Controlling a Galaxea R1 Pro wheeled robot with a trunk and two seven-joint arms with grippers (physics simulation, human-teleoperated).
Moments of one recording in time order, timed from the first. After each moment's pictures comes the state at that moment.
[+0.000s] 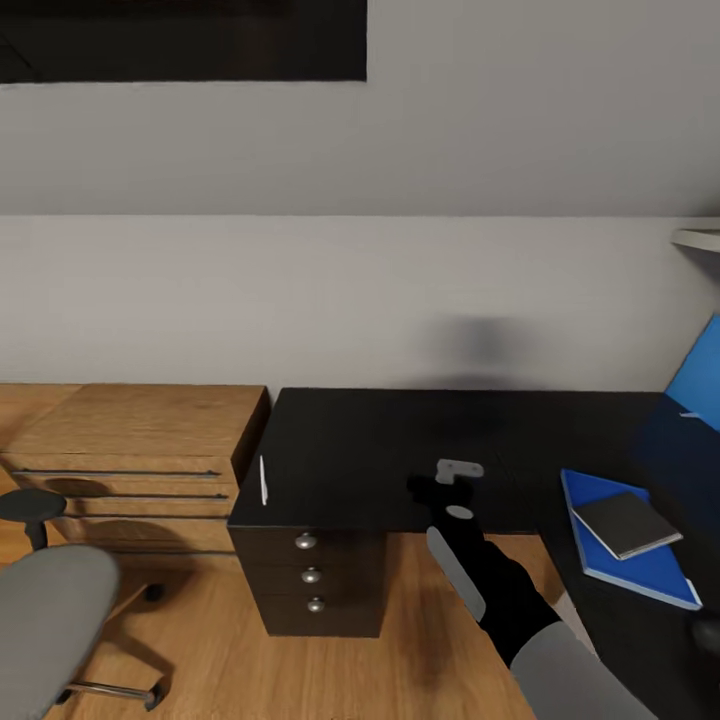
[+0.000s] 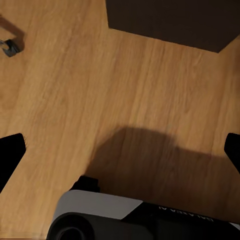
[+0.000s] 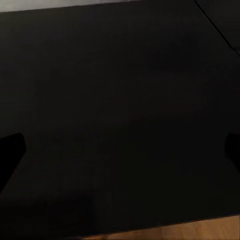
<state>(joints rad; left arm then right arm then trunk) 0.00 0.01 -0.47 -0.77 0.54 -0.07 0.43 -0.62 0.04 0.41 -1.02 -0.42 0.30 -0.53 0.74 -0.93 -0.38</state>
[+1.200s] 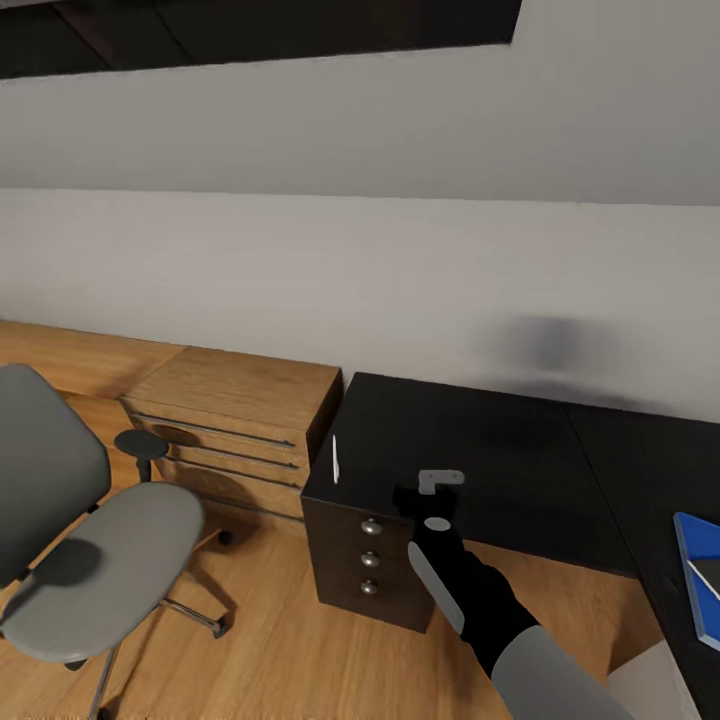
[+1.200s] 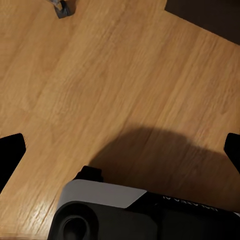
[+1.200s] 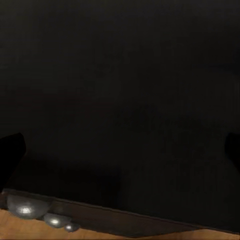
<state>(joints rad) 0.00 0.02 -0.47 -0.77 0.54 -0.07 0.43 -0.62 0.09 0.45 -0.93 -0.32 0.28 -0.53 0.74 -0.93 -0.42</state>
